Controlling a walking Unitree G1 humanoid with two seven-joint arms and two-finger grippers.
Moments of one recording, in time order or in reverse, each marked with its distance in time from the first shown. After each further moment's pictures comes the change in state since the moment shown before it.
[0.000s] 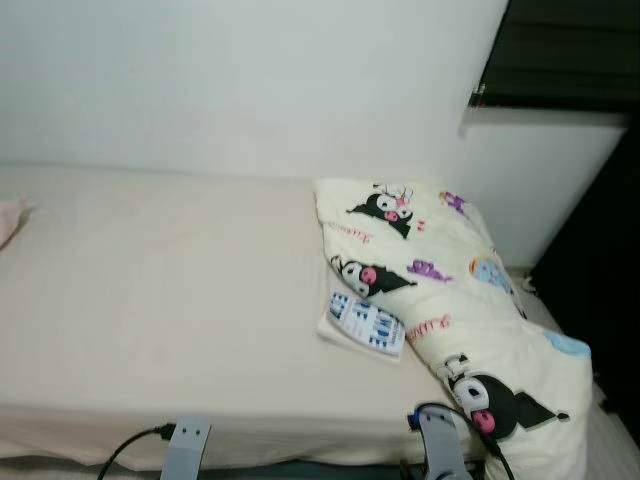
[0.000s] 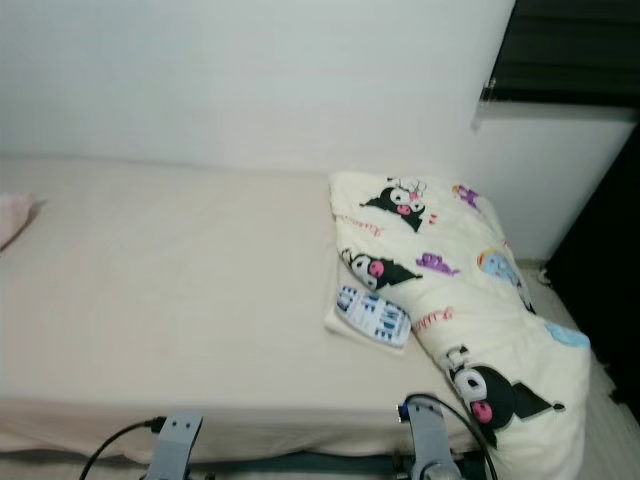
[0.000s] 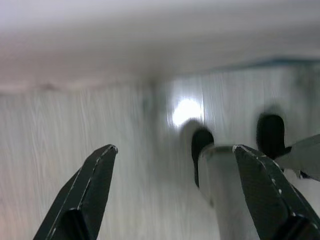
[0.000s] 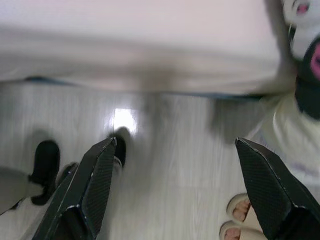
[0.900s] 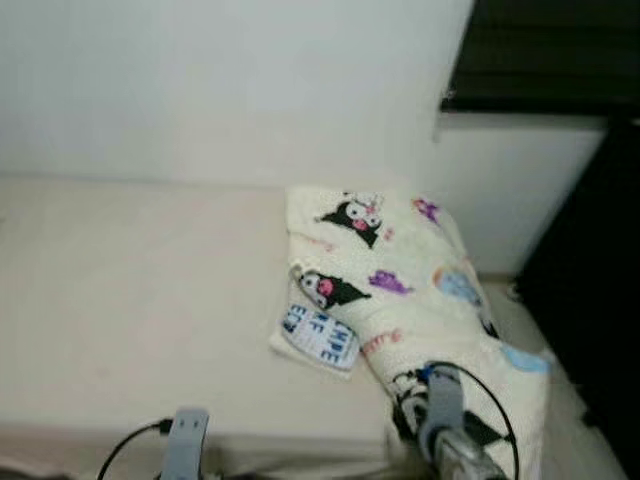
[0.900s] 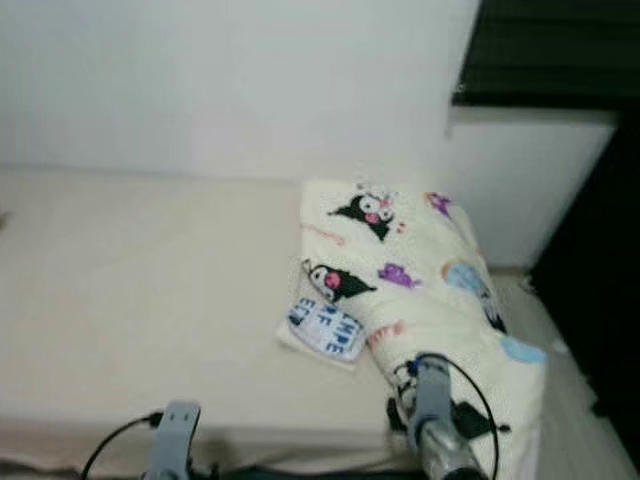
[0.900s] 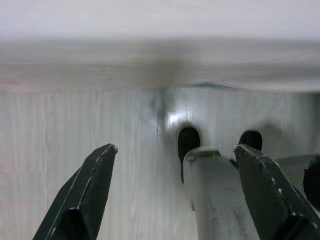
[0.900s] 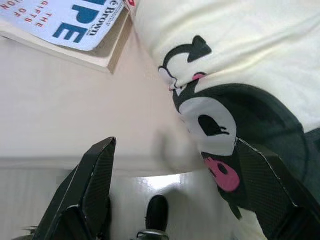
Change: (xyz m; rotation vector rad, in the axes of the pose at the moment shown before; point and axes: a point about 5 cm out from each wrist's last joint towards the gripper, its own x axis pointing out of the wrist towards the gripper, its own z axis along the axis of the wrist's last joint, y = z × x) left arm 0.001 0.001 0.006 -0.108 -0.009 0.029; right arm 0.003 0.009 0.063 0.202 -0.196 0.132
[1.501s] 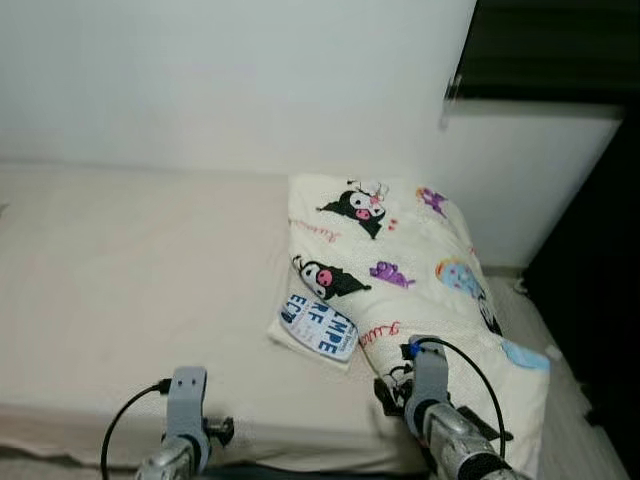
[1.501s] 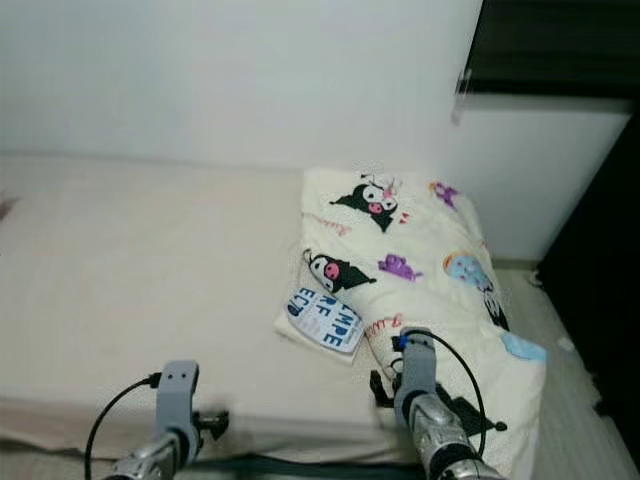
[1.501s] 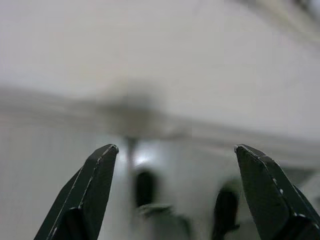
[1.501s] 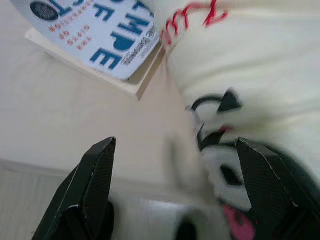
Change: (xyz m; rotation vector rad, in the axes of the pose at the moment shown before) left arm 0.003 -0.006 0.052 -0.204 -0.202 -0.144; right arm 0.006 0.016 0.032 -0.039 -0.089 0.093
